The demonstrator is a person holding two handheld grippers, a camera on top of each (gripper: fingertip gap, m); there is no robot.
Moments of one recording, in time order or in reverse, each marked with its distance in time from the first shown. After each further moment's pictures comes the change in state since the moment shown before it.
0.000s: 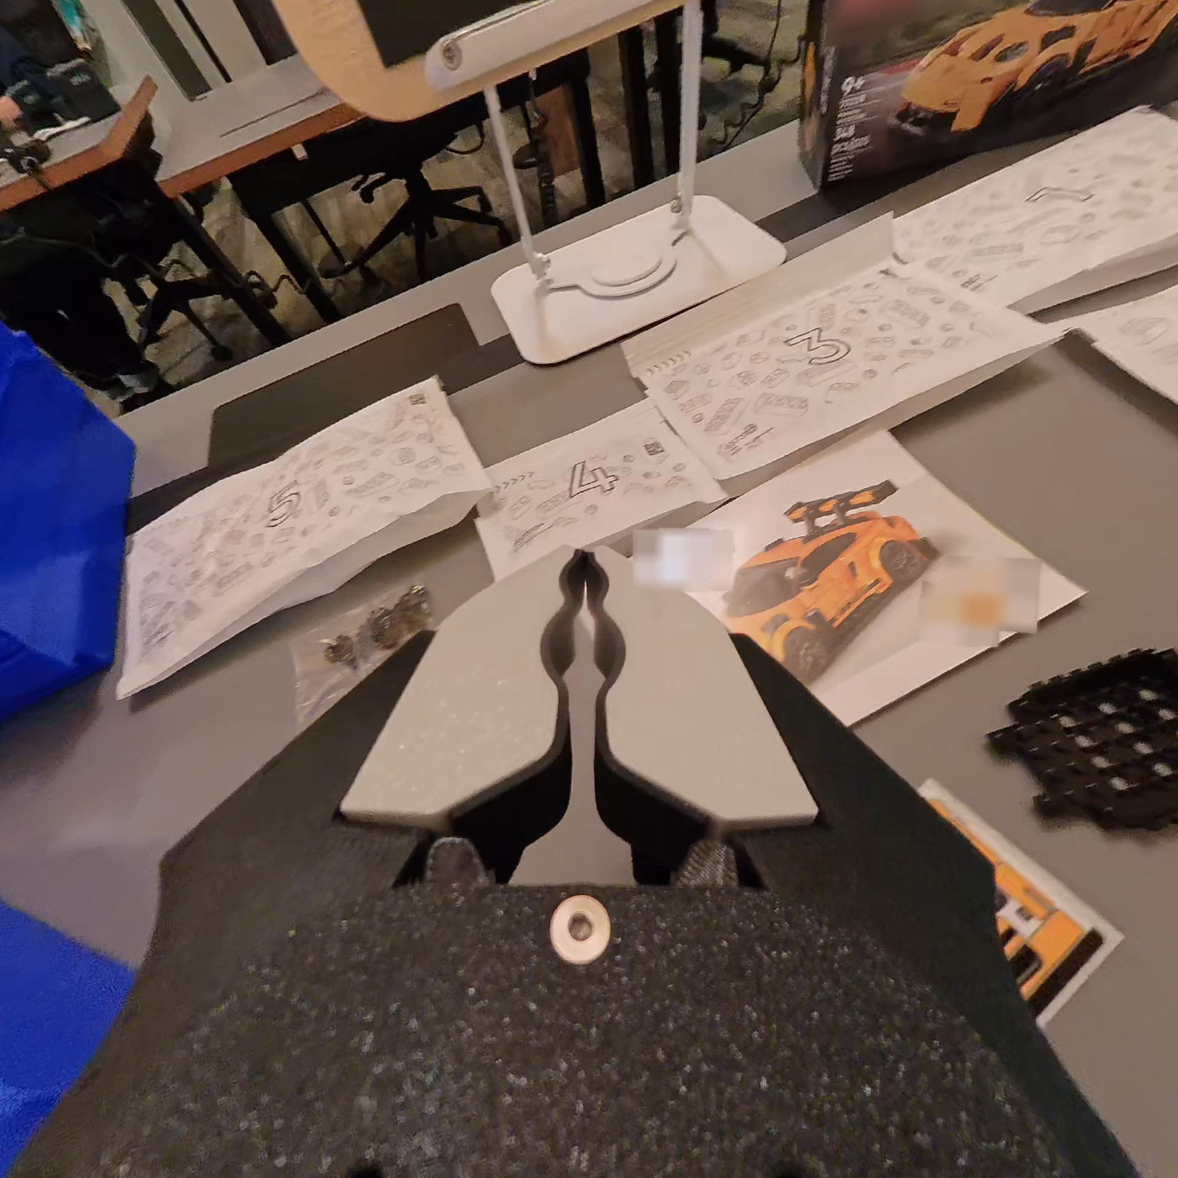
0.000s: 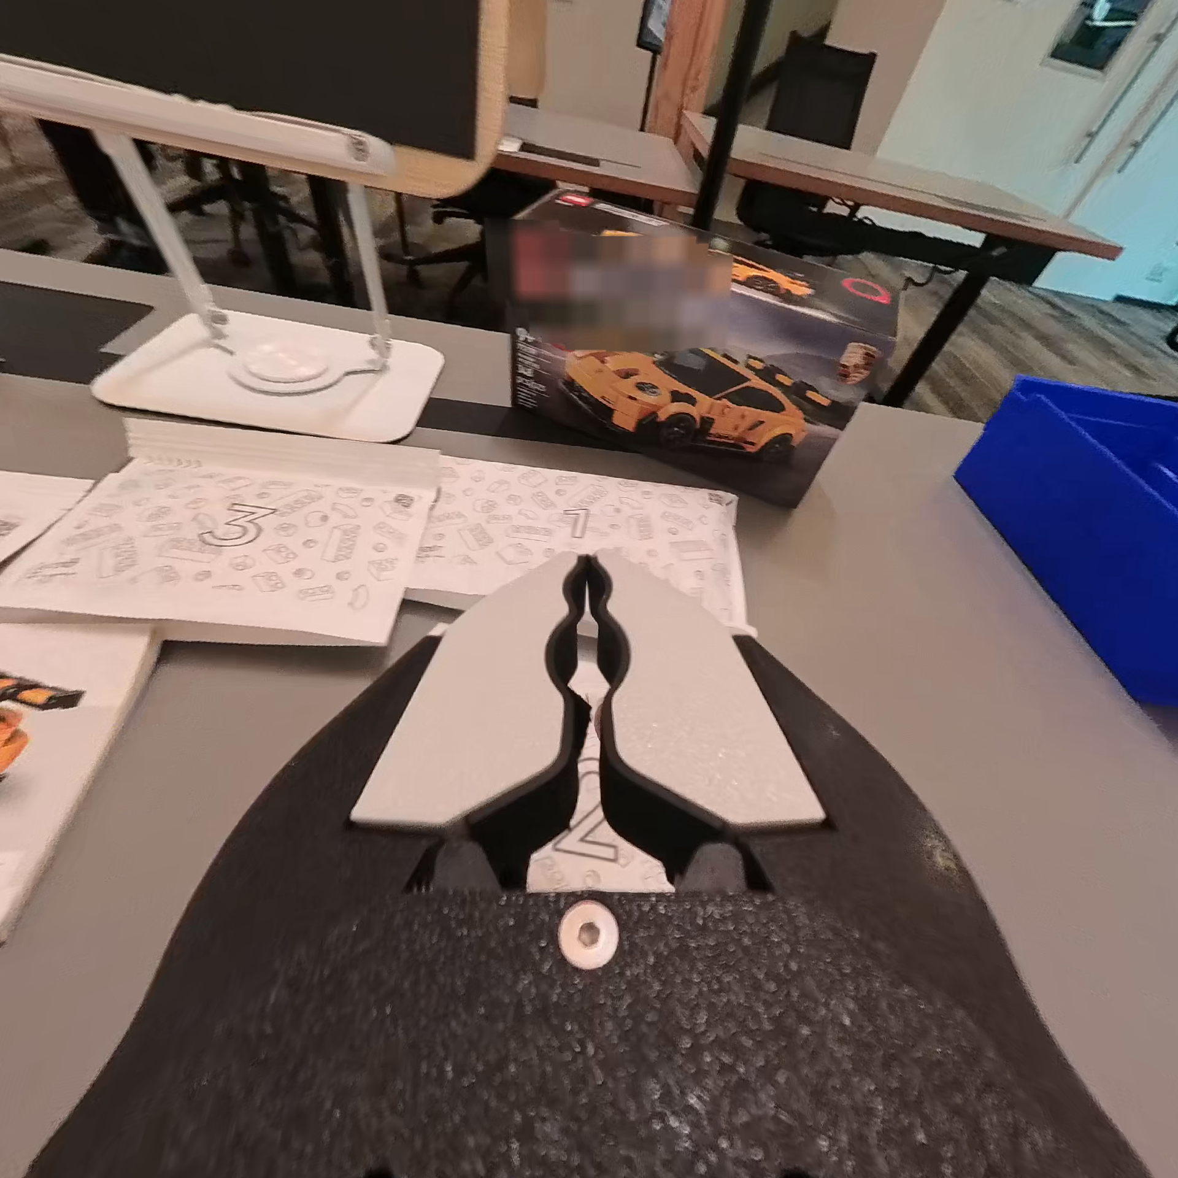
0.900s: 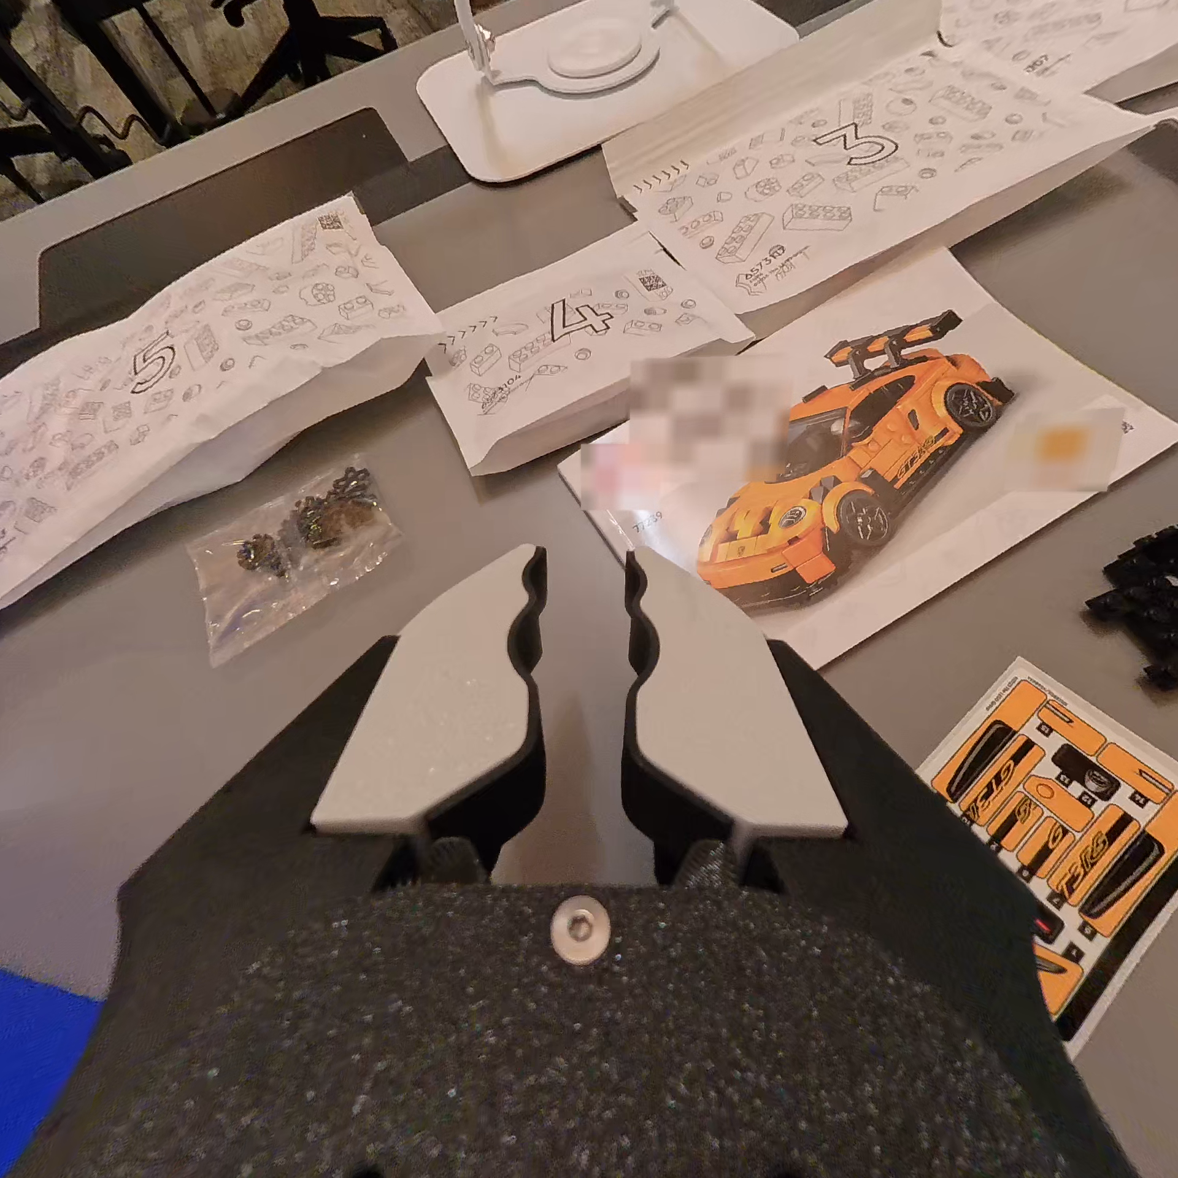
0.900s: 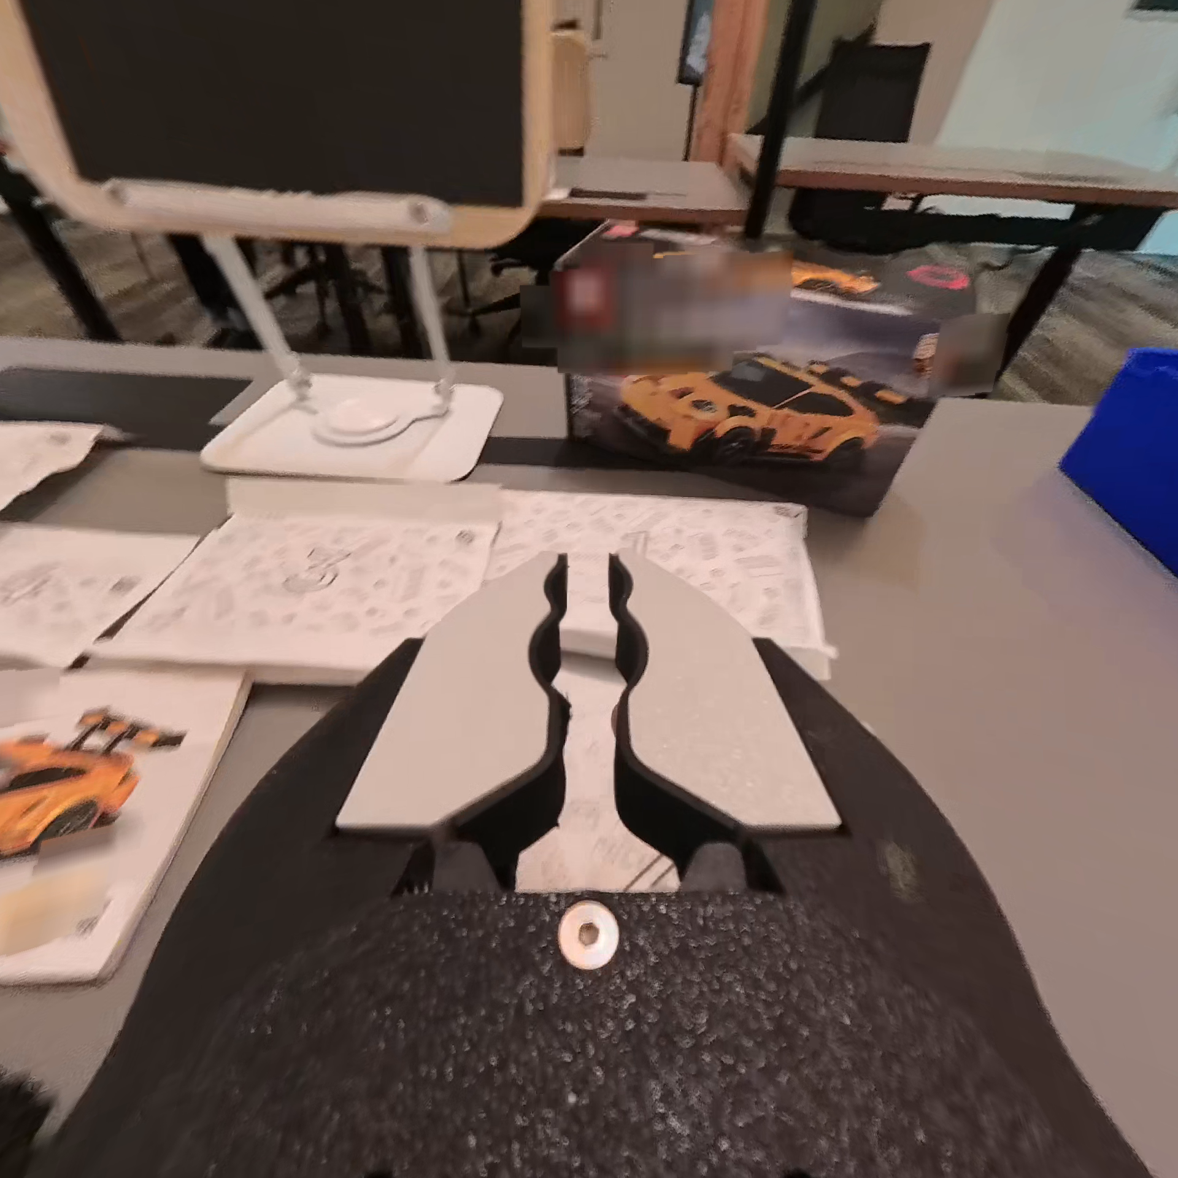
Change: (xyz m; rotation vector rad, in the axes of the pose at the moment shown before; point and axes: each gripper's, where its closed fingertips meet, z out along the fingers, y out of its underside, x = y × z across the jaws) left arm -0.006 0.067 0.019 -0.144 0.115 -0.025; right arm -0.015 -0.005 0.009 0.051 -0.080 0.117
